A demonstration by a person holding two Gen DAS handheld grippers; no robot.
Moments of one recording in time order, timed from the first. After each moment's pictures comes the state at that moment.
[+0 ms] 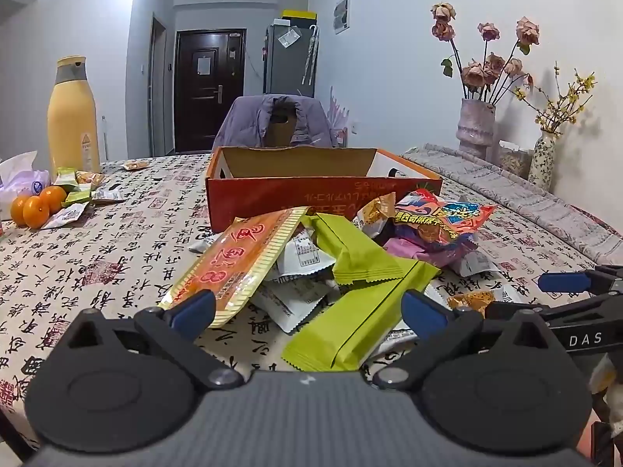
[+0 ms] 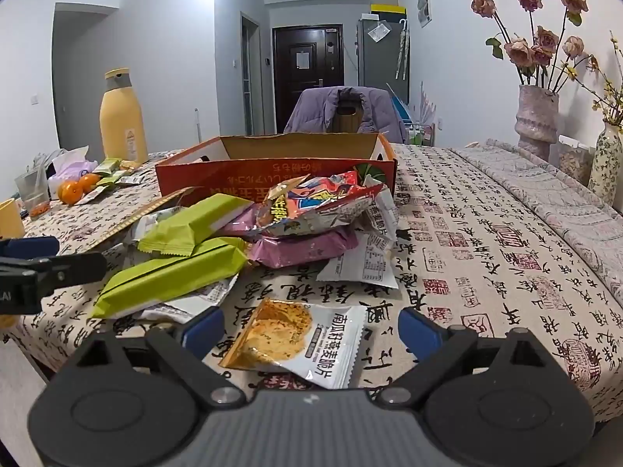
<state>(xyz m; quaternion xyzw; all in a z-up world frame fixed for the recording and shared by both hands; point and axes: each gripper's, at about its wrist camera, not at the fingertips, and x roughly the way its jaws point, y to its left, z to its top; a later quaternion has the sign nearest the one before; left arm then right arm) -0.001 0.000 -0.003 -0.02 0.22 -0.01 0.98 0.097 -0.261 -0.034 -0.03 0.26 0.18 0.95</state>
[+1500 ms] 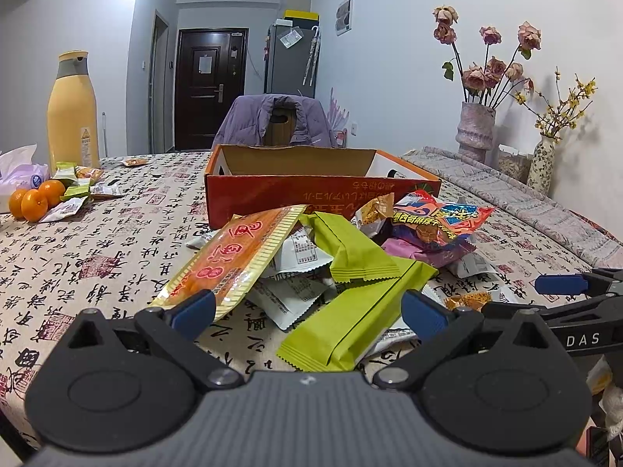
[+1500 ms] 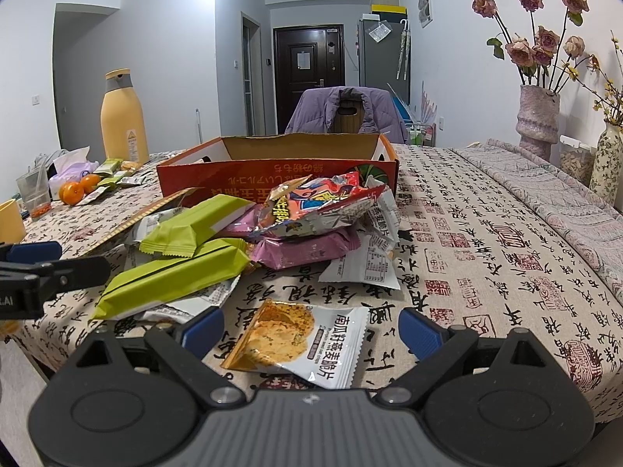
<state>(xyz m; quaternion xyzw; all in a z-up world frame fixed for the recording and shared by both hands) -0.003 -0.001 -0.005 -0.03 0.22 -0.01 0.98 0.098 -0.261 -0.034 -0.03 0.26 0.18 0.95</state>
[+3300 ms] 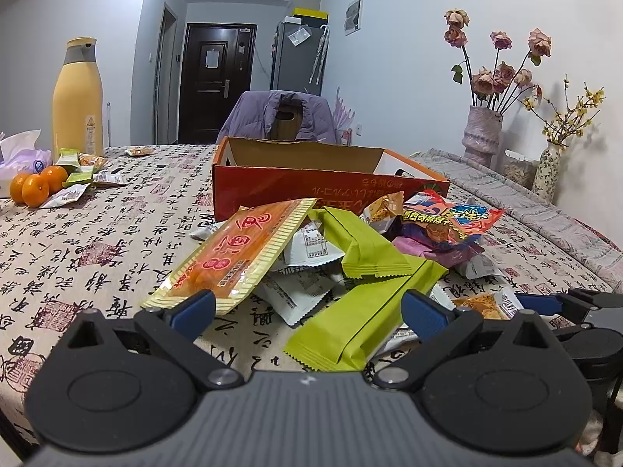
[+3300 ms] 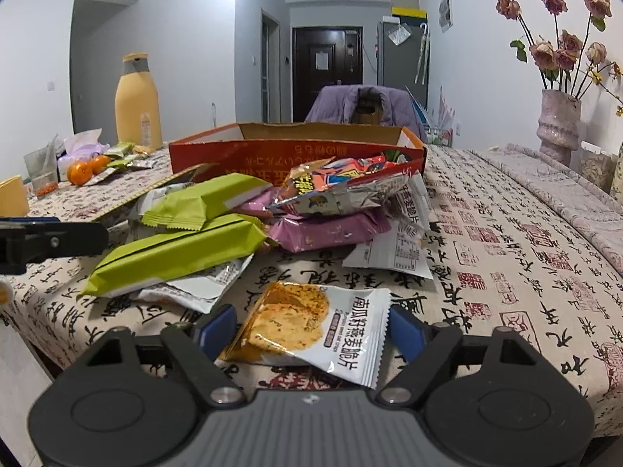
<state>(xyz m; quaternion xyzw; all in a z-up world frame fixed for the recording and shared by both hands) 0.001 0.009 -0.013 -0.05 0.22 -0.01 0.97 0.107 -0.244 -0.061 -0.05 0.25 0.21 0.95</state>
